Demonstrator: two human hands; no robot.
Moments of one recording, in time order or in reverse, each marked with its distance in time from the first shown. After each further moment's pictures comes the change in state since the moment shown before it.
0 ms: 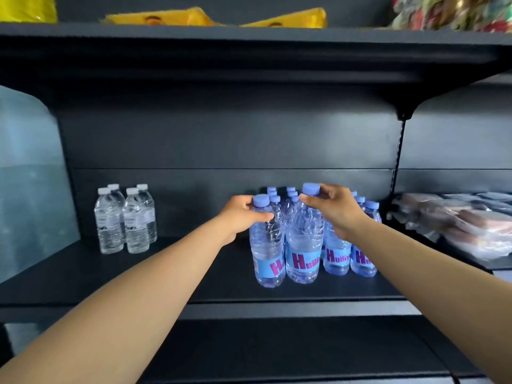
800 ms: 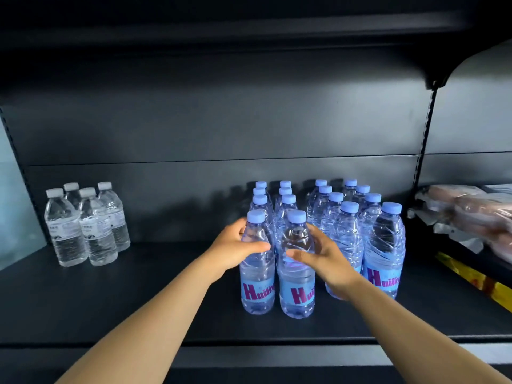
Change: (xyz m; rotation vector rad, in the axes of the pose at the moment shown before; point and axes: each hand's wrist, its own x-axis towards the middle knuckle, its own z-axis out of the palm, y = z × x) left_hand 0.081 -0.076 0.048 0.030 -0.061 -0.052; right_hand 0.046 0.141 -0.017 0.106 -0.277 0.134
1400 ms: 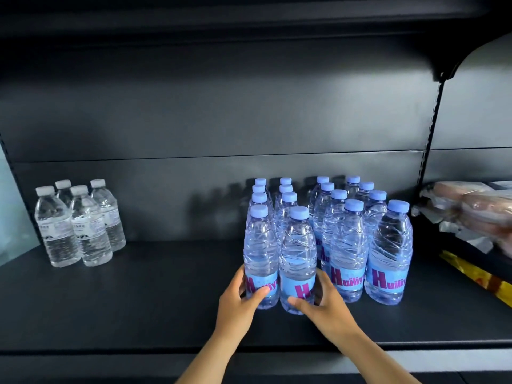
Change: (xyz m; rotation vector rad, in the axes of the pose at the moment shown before) left_hand -0.023 -0.114 0.052 -0.130 0.201 0.028; right_hand -0.025 0.091 0.008 -0.189 0.090 0.074
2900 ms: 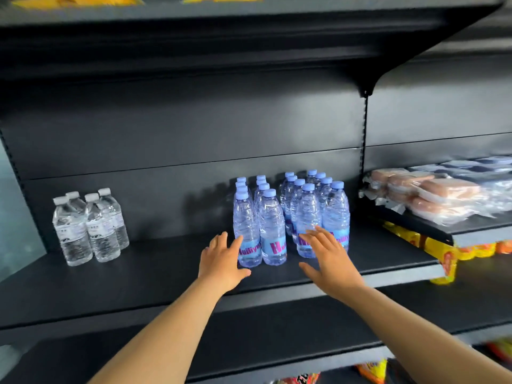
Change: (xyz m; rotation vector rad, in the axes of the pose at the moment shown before) left_hand -0.076 0.109 -0.031 1.332 -0.172 0.113; right_hand -0.105 -0.068 -0.045 -0.896 0.210 -0.370
